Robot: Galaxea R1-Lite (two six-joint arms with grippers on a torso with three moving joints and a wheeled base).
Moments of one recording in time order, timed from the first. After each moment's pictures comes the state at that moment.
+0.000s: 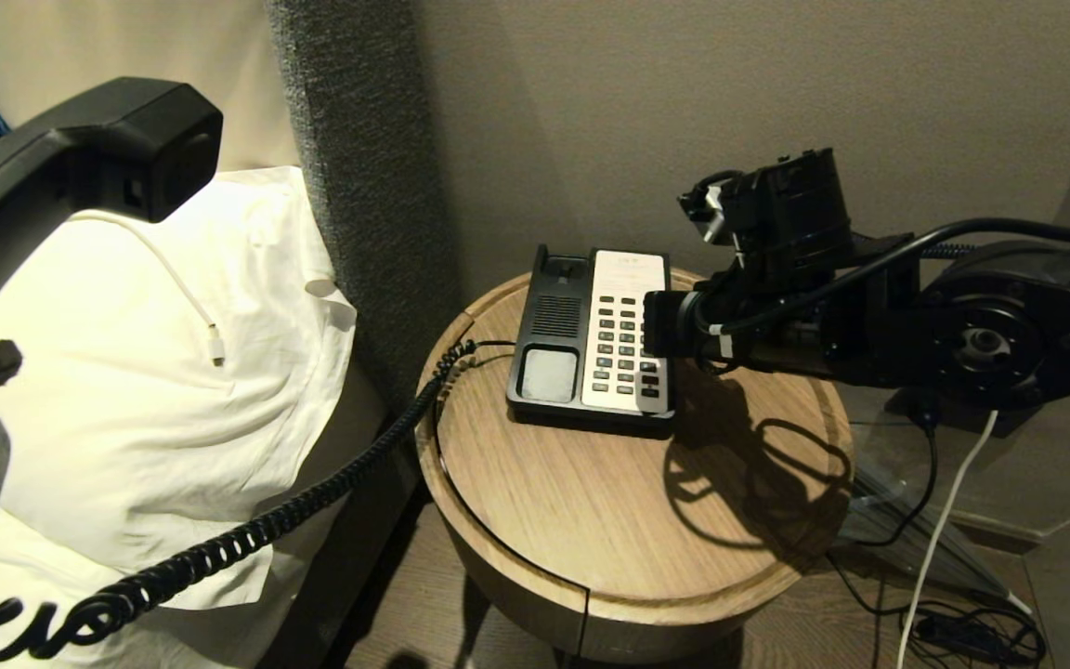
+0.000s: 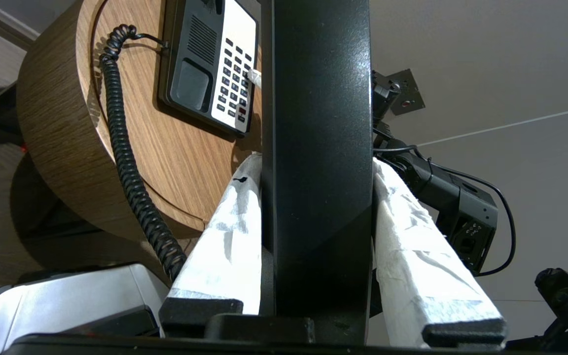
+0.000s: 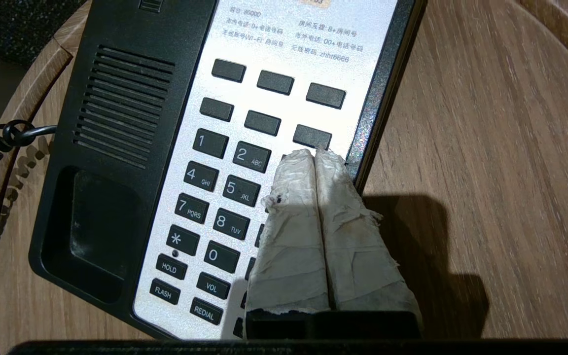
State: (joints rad) left arm -0.58 0.80 -1.00 0.22 -0.12 -0.88; right arm 0.65 1.84 -1.34 -0.02 -0.31 0.31
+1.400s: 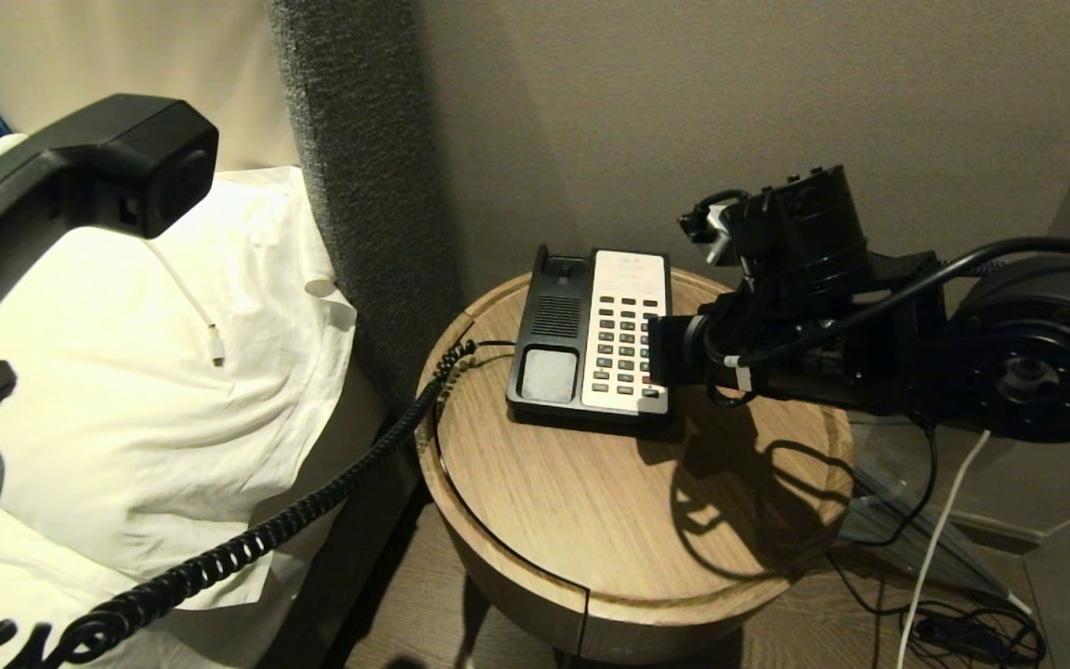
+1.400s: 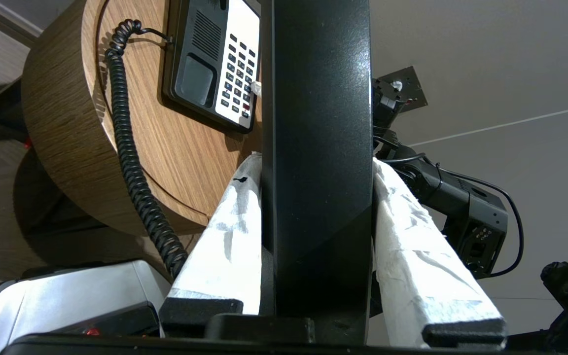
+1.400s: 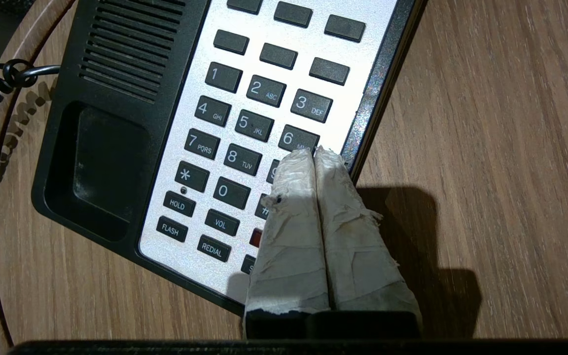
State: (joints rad) left arm -0.58 0.78 -0.98 0.22 -0.12 -0.88; right arm 0.69 1.79 -1.27 0.00 -0.31 0.30
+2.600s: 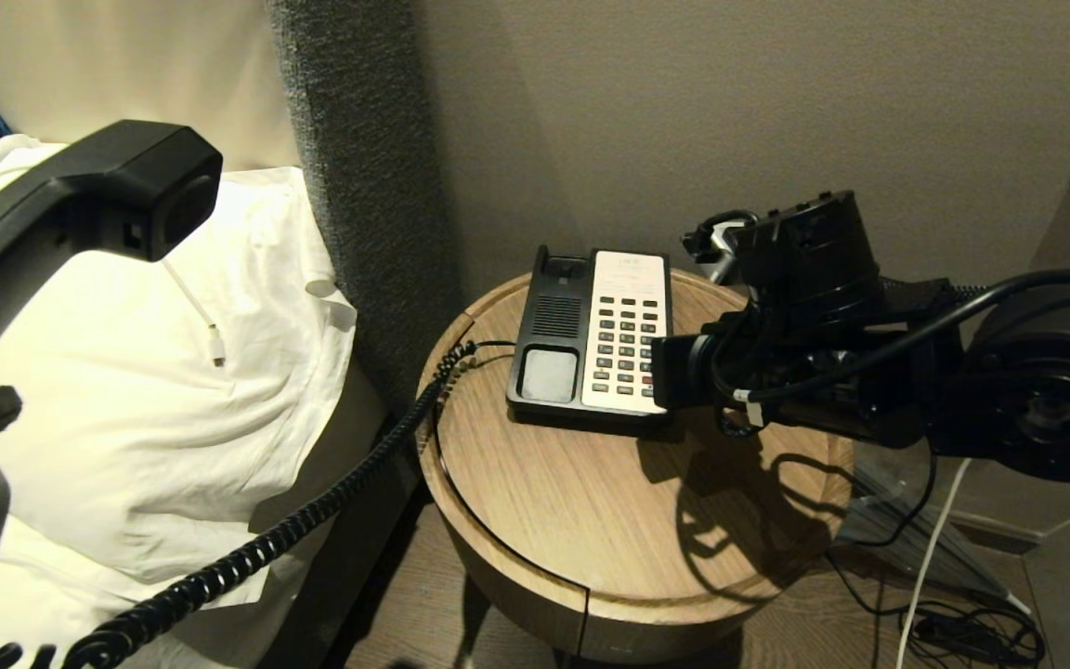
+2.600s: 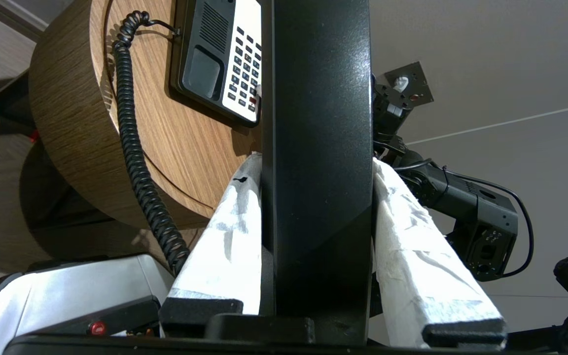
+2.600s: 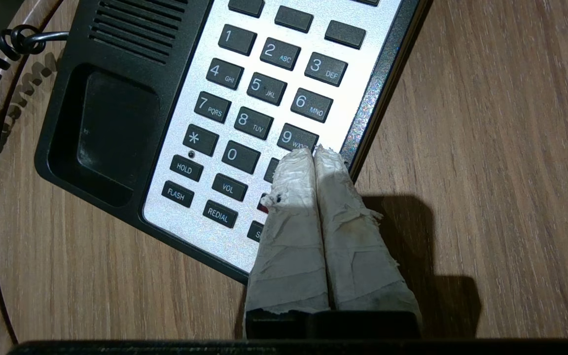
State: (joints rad) left arm -0.58 0.76 -0.95 0.22 -0.12 -0.88; right arm 0.70 1.78 -1.18 -0.02 -0.31 0.29
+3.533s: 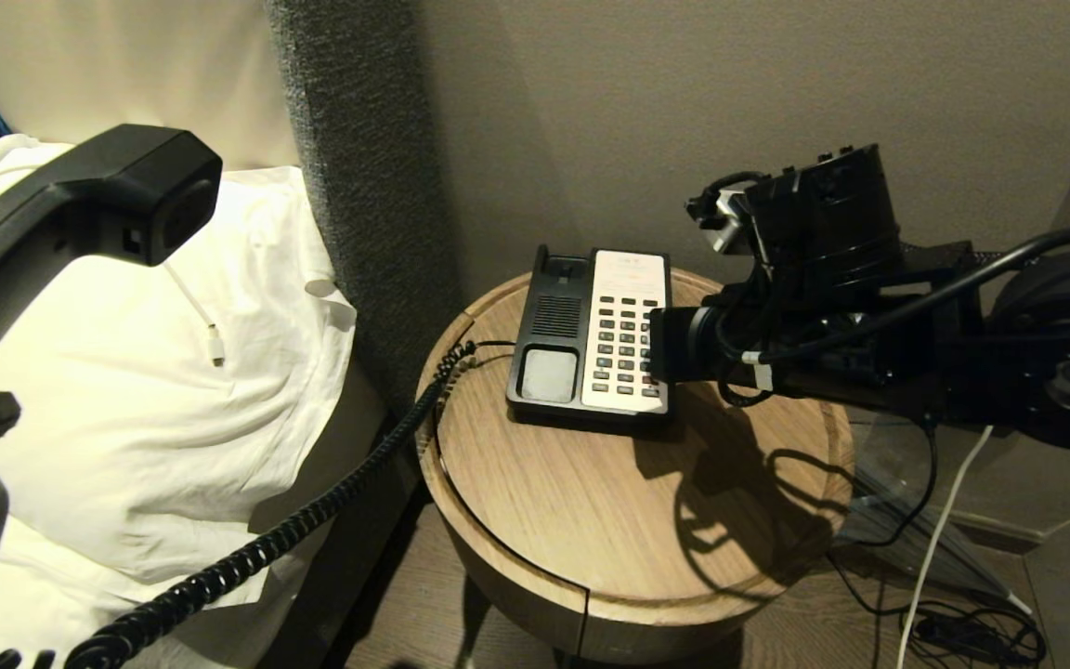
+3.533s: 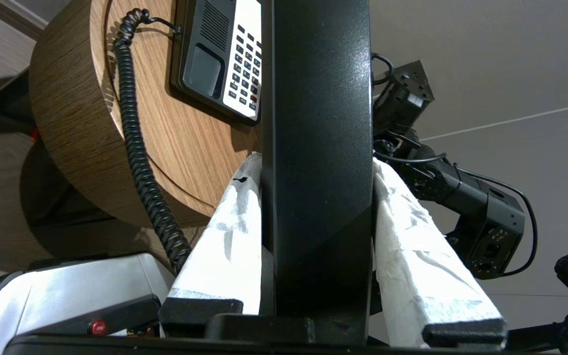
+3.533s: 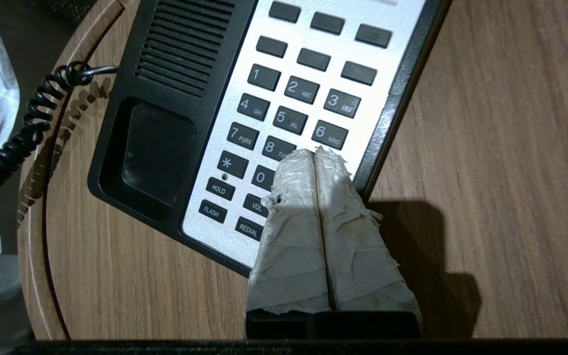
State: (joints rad) left arm -0.58 0.76 -0.94 0.22 -0.12 -0.88; right arm 0.72 1.75 -1.26 -0.02 -0.30 0.31
